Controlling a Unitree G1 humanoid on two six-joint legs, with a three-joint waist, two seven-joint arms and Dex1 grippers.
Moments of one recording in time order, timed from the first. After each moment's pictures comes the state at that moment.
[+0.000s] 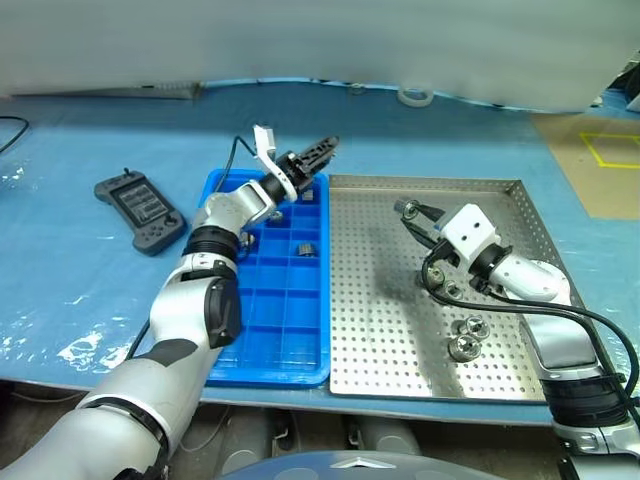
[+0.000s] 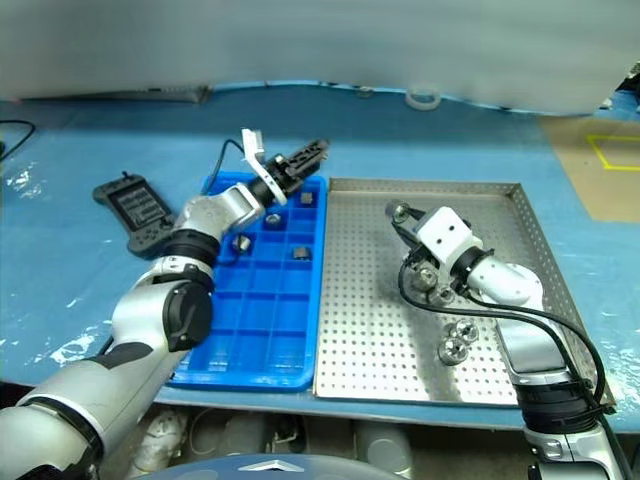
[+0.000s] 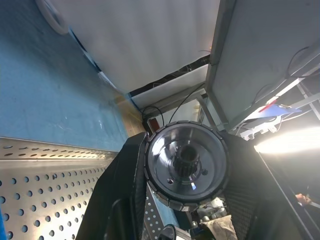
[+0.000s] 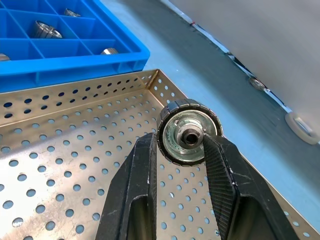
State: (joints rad) left arm -1.11 0.08 0.45 0.98 -0.72 0.71 -0.75; right arm -0.18 -0.60 -0.02 -0.27 0.03 0.19 0.58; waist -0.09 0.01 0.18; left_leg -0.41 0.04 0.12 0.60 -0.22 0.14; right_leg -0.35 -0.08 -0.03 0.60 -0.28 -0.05
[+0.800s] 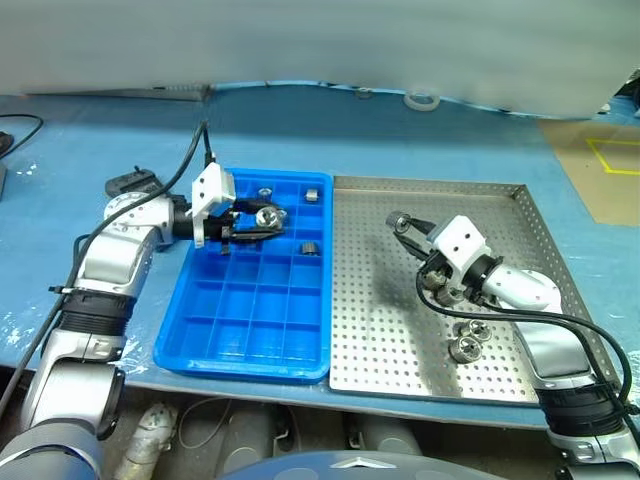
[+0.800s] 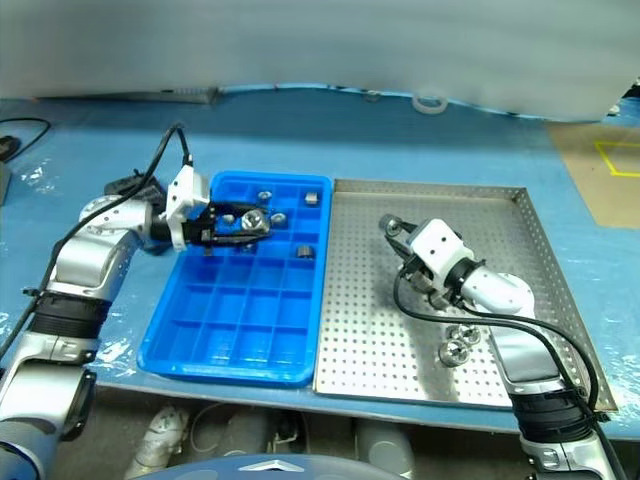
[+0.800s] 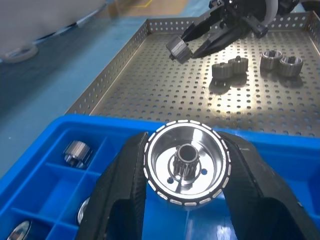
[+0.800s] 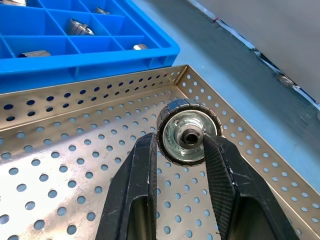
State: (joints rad) left arm -0.54 0.68 -0.02 0.14 -0.34 0.16 -1.29; right arm -0.15 -0.57 0.02 -0.27 0.03 0.20 0.61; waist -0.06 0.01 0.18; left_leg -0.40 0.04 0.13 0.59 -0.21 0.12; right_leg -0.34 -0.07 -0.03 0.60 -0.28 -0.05
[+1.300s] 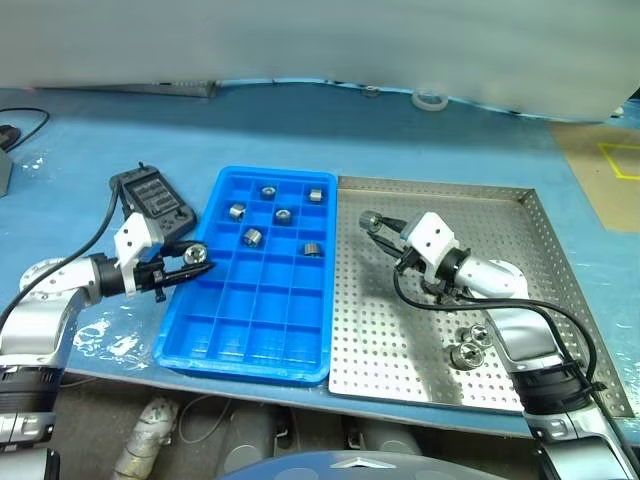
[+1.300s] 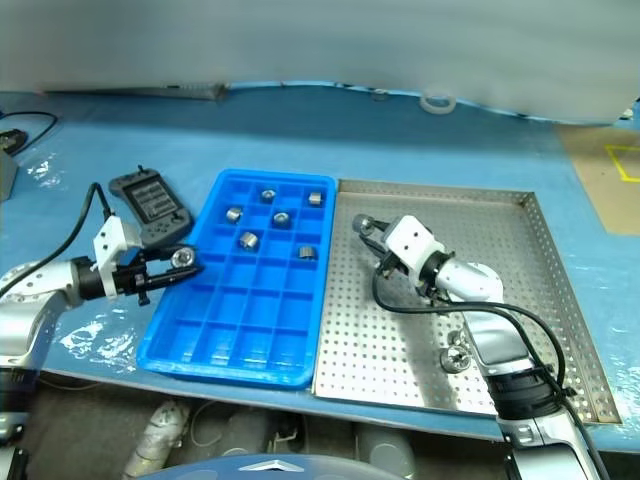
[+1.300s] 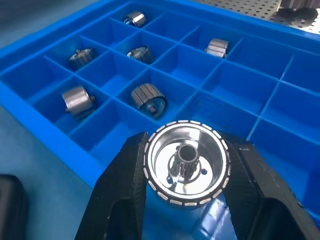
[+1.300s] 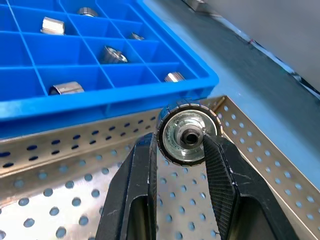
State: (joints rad) left arm -0.15 0.78 0.19 0.07 -0.37 0.17 -1.15; right arm -0.27 -0.52 0.12 -0.14 0.02 0.14 0.65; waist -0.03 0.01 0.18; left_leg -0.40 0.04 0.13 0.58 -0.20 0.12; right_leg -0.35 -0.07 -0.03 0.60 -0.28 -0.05
